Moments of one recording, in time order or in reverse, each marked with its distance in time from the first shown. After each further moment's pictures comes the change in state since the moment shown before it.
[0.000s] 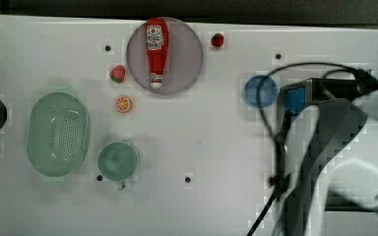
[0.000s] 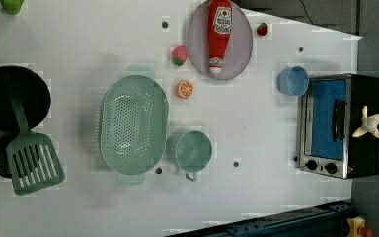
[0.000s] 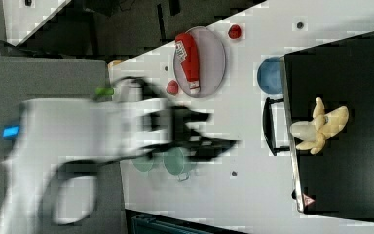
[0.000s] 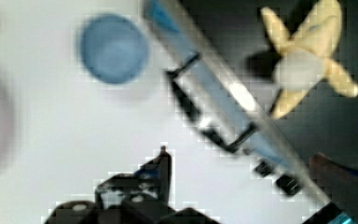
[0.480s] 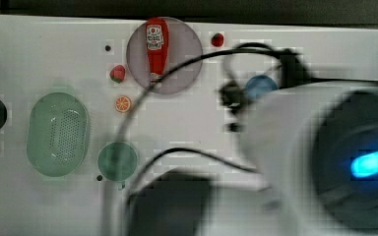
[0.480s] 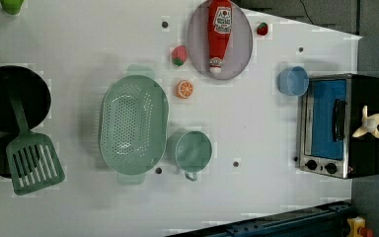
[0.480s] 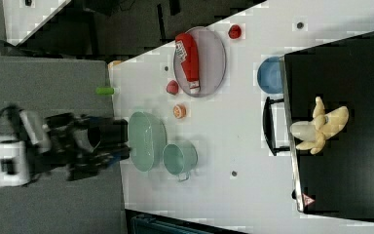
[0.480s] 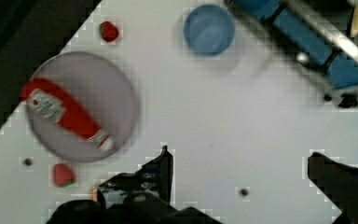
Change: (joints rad) arm 0.069 -0.270 0.277 -0.023 0.016 -0.087 0.522
